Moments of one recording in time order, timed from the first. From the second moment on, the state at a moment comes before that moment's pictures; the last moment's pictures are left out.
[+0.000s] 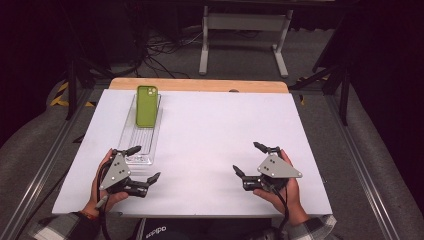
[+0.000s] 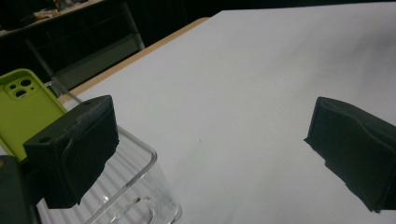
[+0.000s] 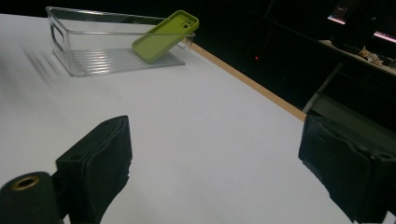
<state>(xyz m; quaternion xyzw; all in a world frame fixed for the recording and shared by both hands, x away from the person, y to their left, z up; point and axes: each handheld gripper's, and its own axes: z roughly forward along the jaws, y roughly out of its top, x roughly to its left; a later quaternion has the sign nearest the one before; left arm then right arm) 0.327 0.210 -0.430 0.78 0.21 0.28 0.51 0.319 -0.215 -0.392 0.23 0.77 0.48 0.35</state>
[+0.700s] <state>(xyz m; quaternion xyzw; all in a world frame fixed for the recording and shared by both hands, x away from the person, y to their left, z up) 0.327 0.225 -0.453 0.79 0.24 0.26 0.49 0.311 -0.219 -0.414 0.25 0.78 0.46 0.34</state>
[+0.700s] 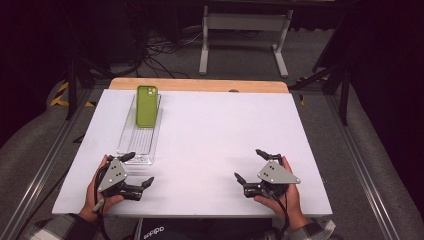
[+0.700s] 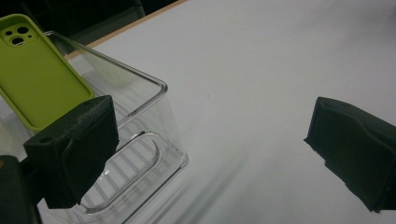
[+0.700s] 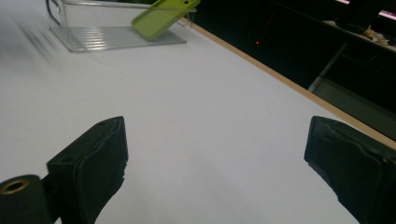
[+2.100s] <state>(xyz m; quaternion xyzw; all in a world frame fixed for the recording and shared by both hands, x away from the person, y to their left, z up) 0.333 0.236 -0.446 0.77 0.27 0.23 0.54 0.315 -0.206 -0.419 0.24 0.79 0.46 0.33</state>
